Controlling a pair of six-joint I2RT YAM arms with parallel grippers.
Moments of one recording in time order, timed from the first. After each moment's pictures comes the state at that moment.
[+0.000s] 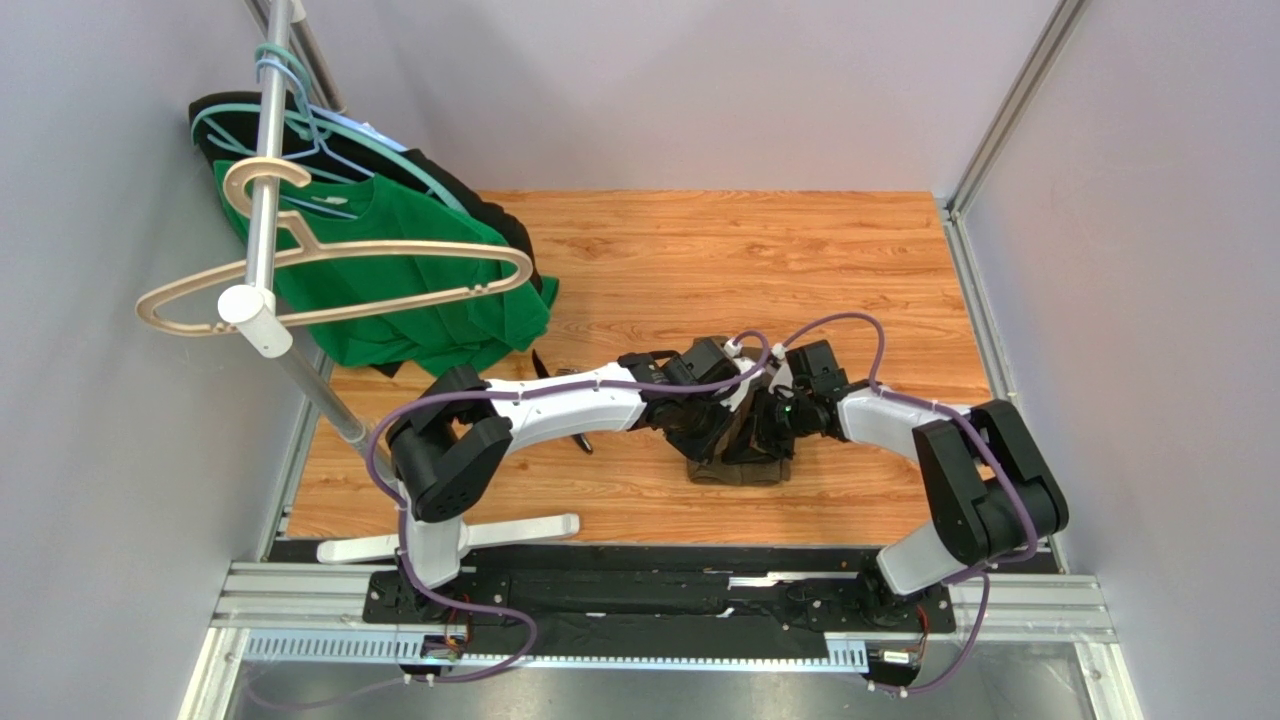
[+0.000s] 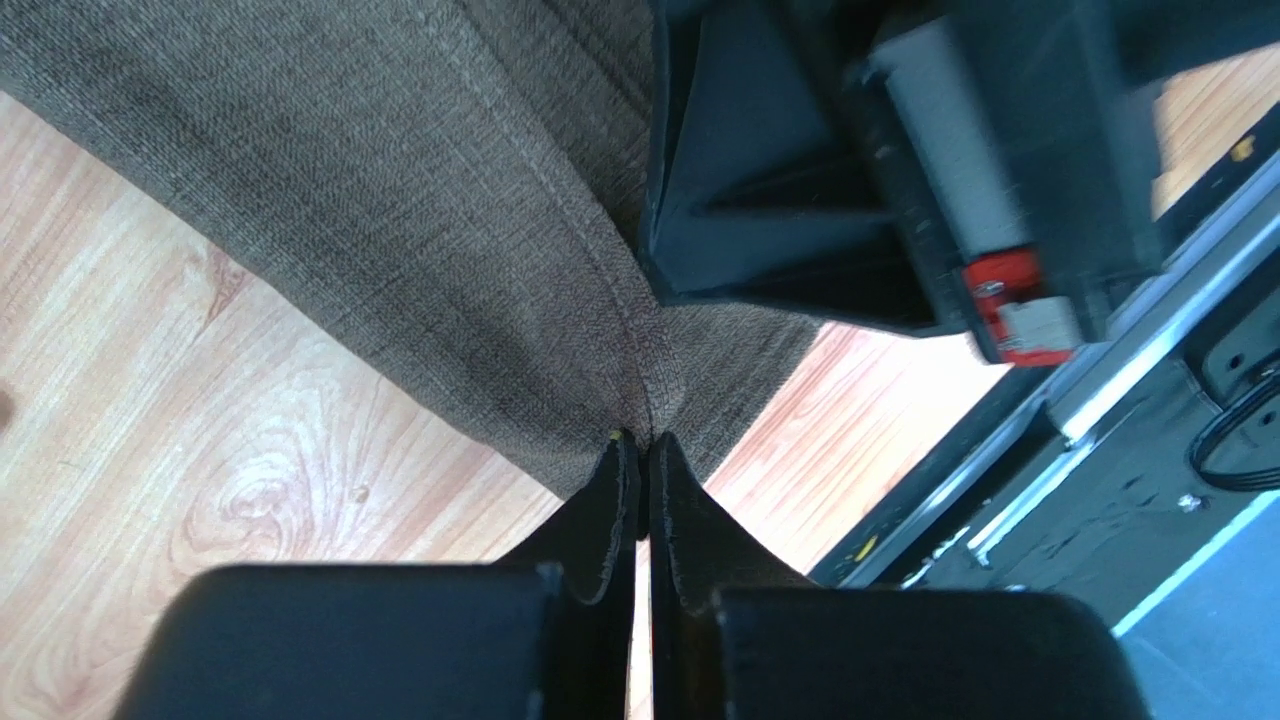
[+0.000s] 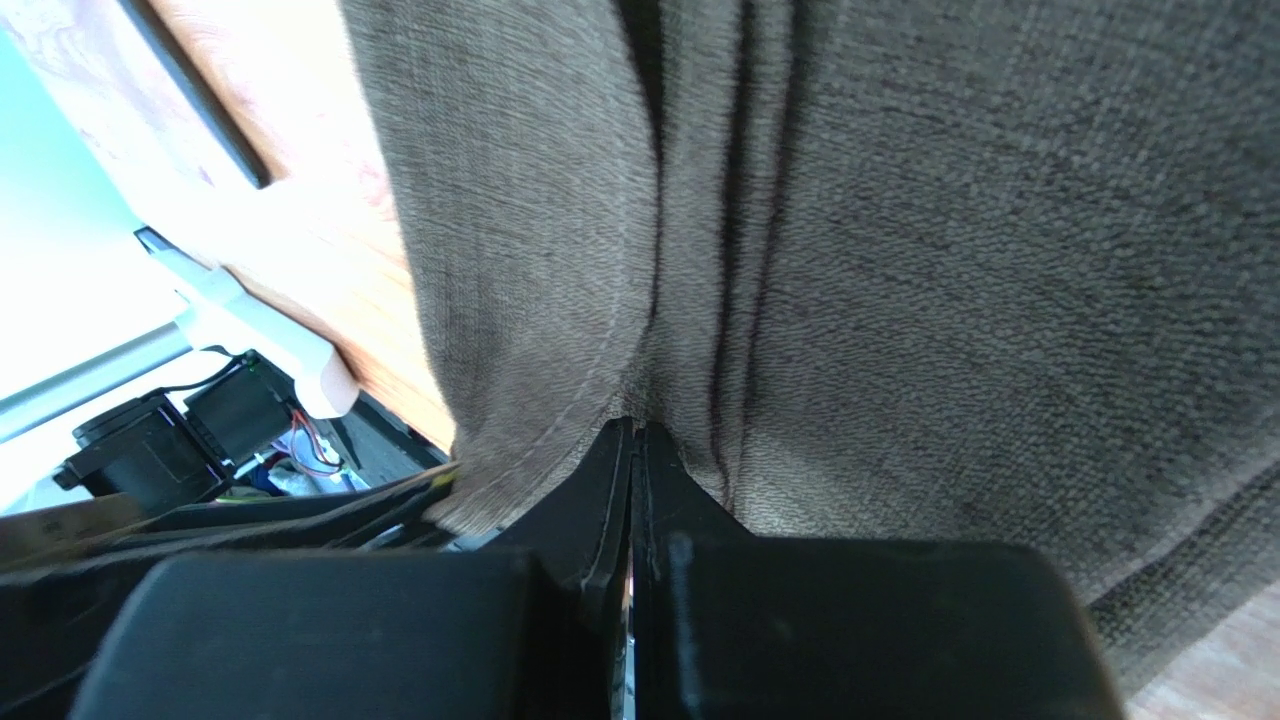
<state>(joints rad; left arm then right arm) -1.02 1.88 1.33 -0.50 0.15 -0.28 0.34 1.52 0.63 -0.20 -0.58 0.65</state>
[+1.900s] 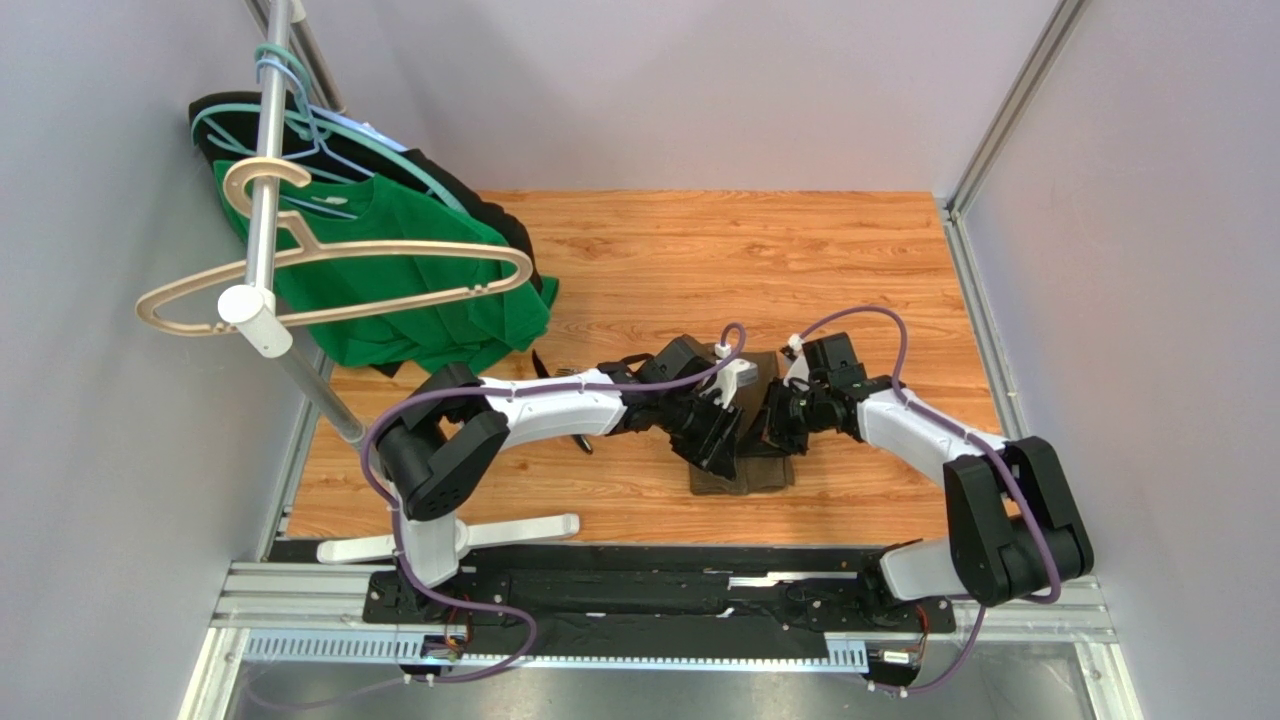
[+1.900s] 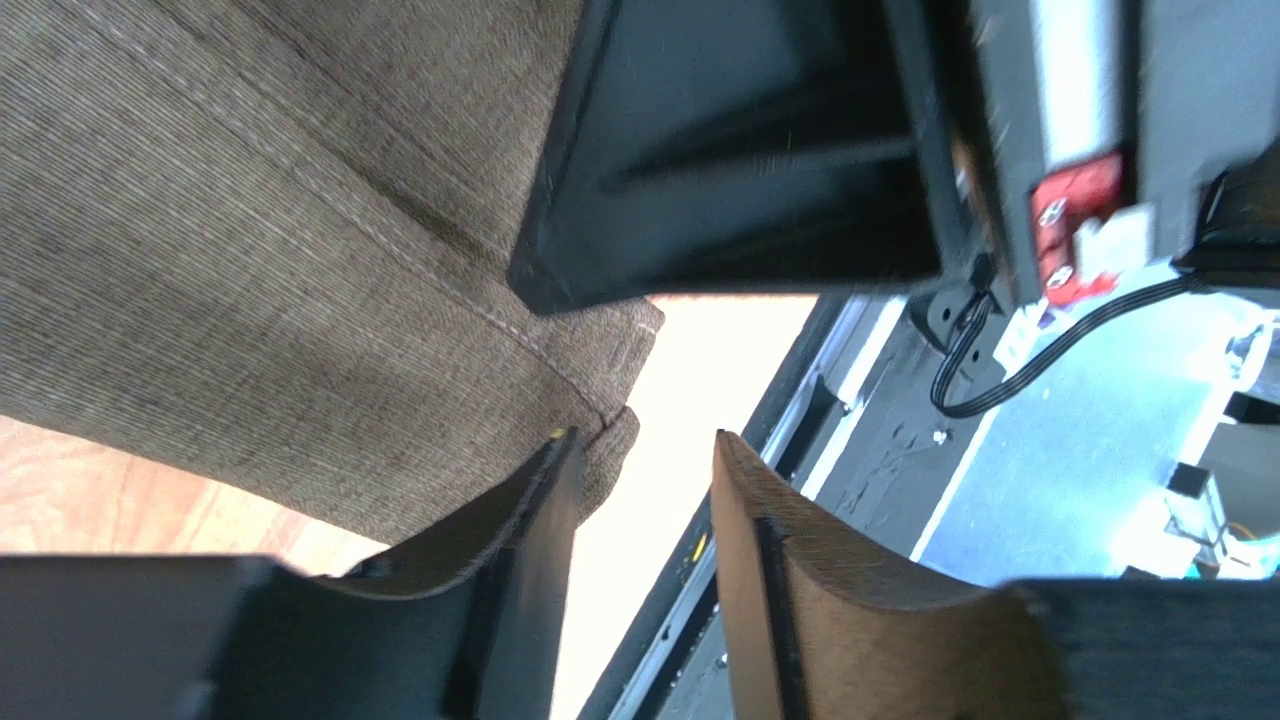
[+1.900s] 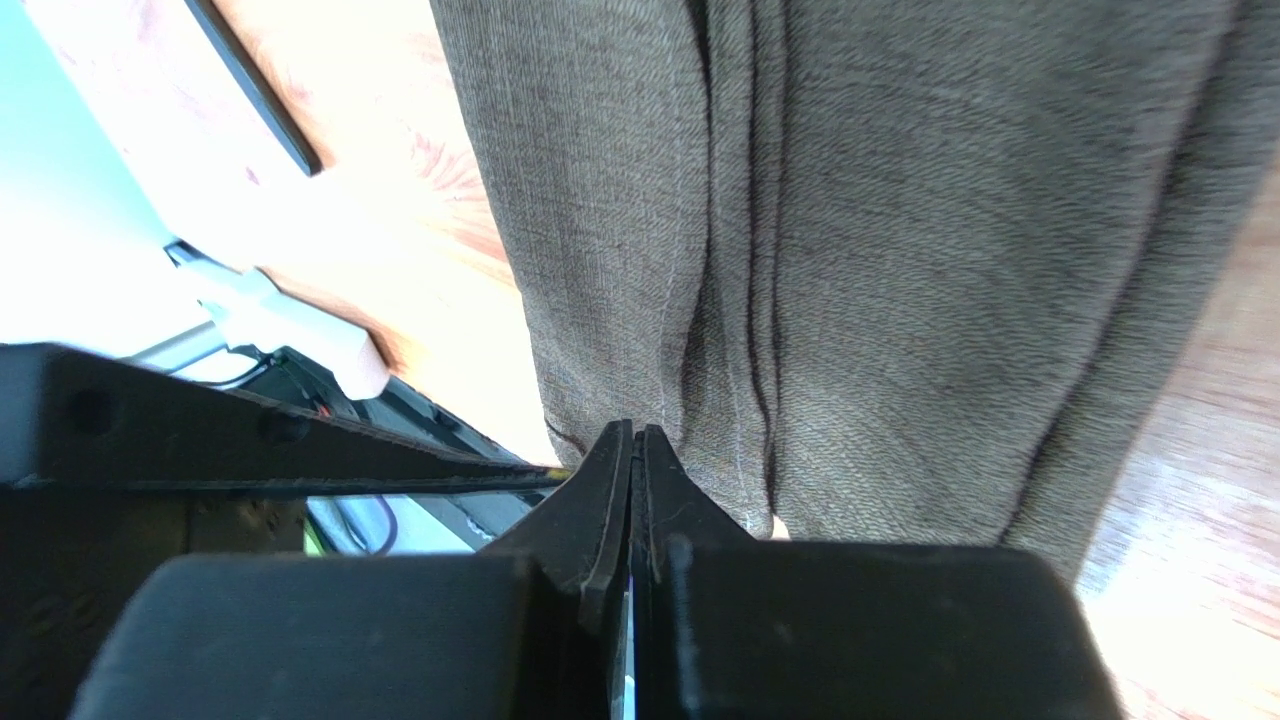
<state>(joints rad) -0.96 1.85 1.18 -0.20 0.49 -0.40 0.30 1.38 0.65 -0.35 -0.57 0.64</state>
